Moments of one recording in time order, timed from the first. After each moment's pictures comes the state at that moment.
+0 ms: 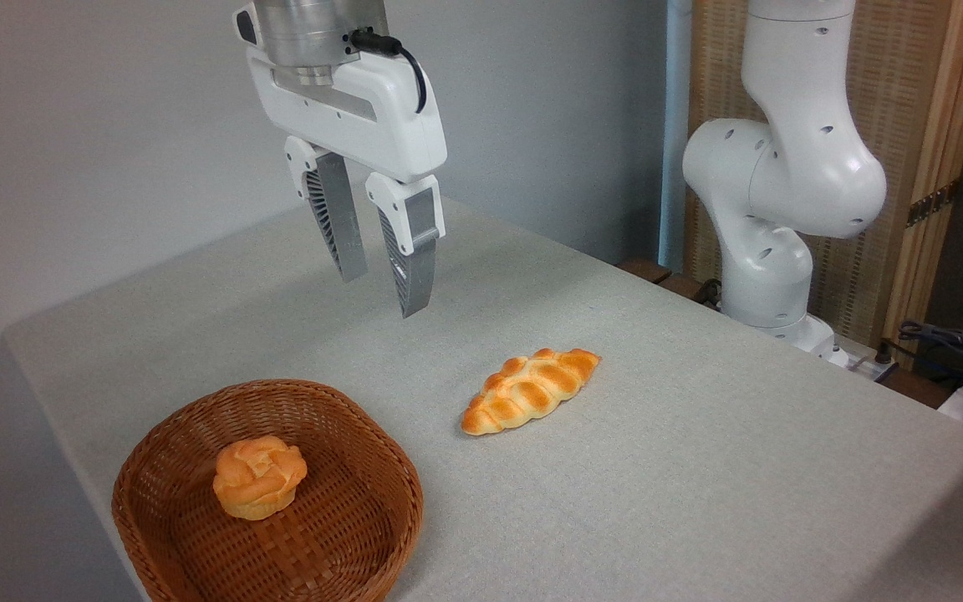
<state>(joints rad) -0.02 -0.04 -0.03 -1.64 -0.03 1.60 0.69</state>
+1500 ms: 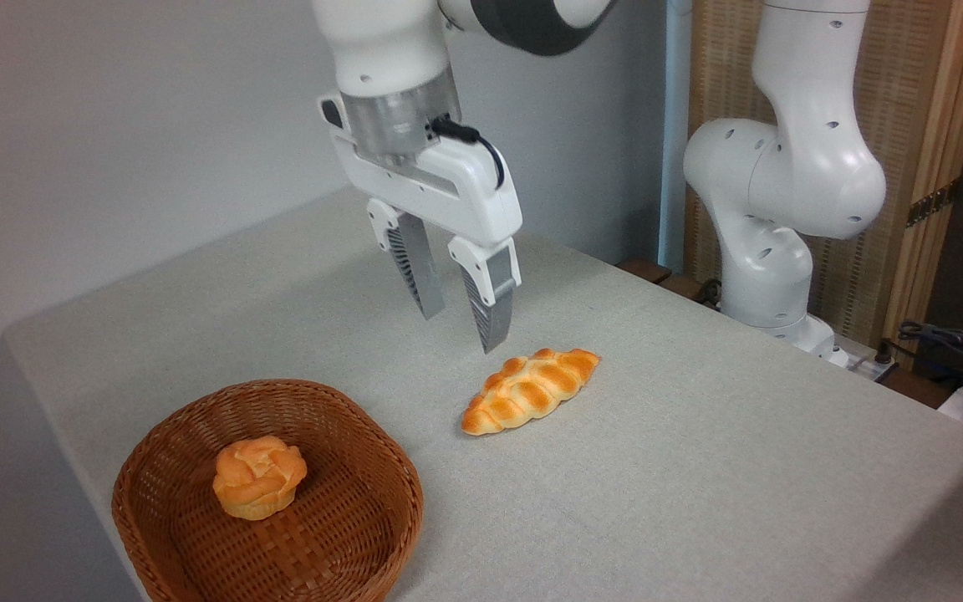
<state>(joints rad) -0.04 -0.19 -0.01 -1.99 -0.03 1.70 0.70</state>
